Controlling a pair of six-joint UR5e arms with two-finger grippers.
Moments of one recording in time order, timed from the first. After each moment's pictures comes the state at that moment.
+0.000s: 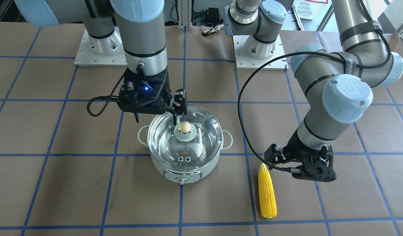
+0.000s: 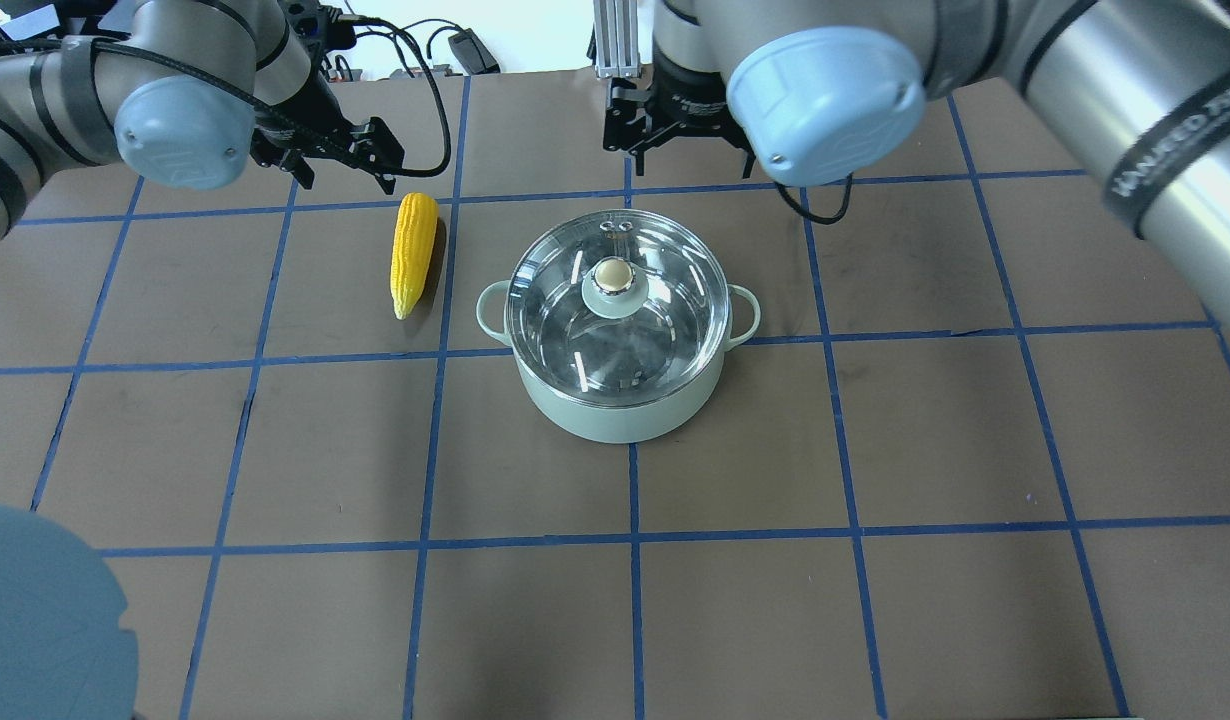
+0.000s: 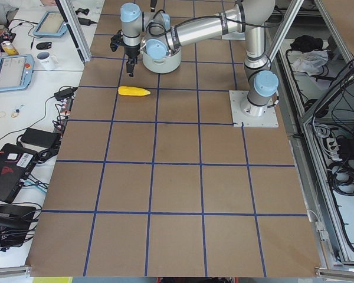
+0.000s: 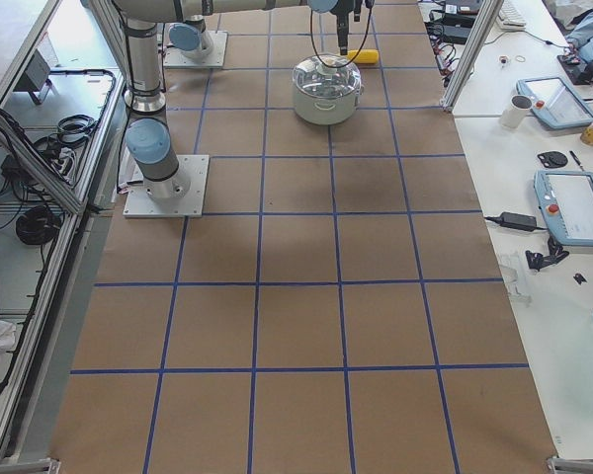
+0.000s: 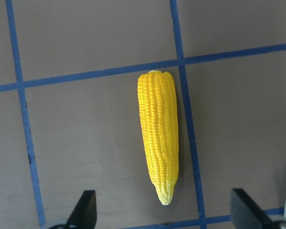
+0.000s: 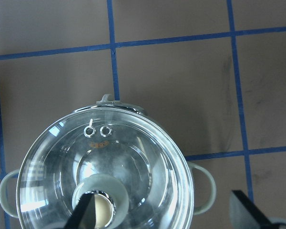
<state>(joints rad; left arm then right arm) -1.49 -1.95 -1.50 -1.14 1.57 0.20 1.89 -1.30 1.39 -1.83 -1.63 0.41</state>
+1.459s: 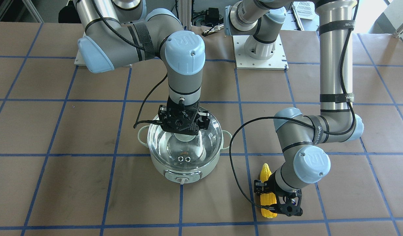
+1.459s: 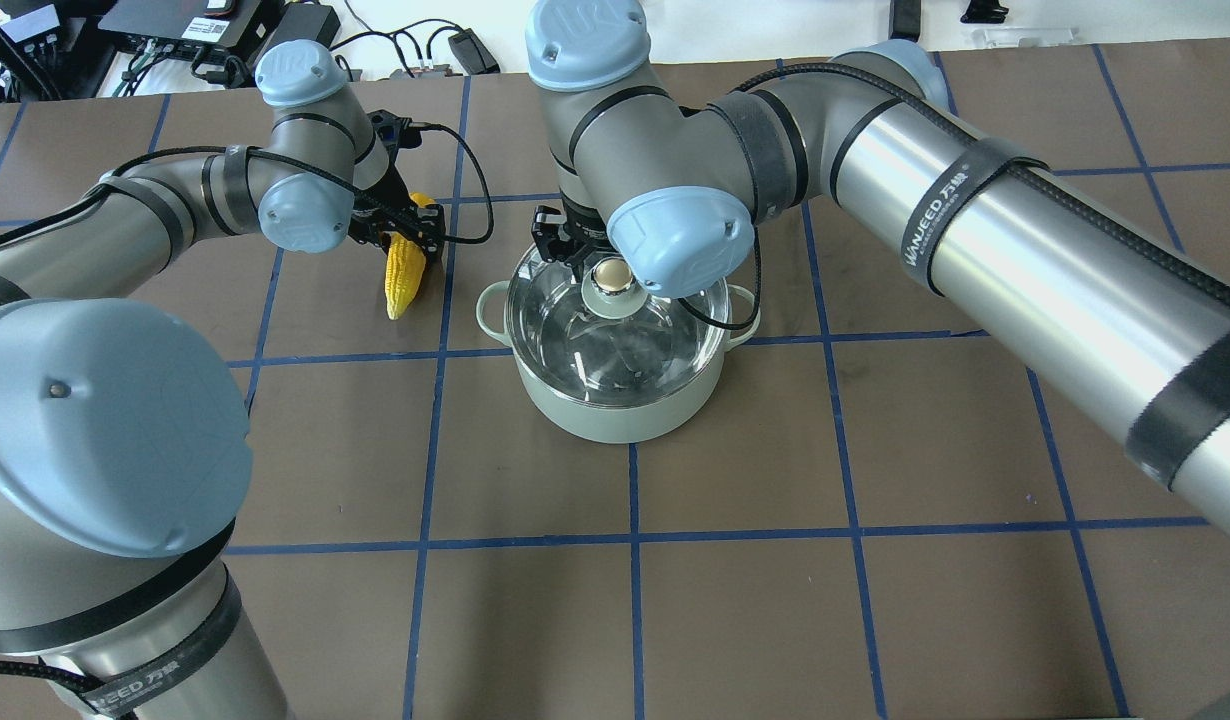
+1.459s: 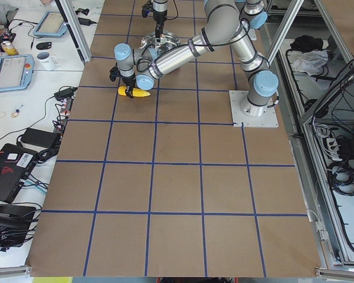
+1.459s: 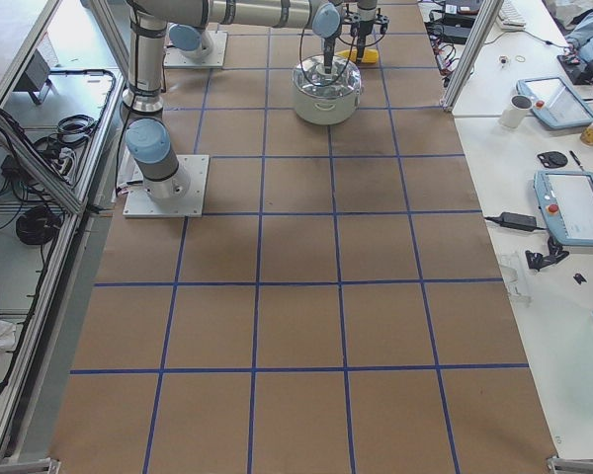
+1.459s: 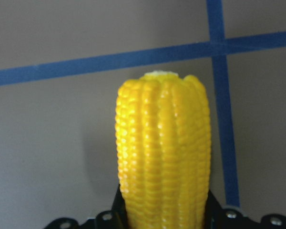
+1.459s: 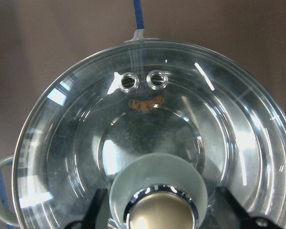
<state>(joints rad) -1.49 -2.24 -1.50 -0.96 1.54 0.20 1.99 -1.18 1.48 -1.93 -1.61 0.57</state>
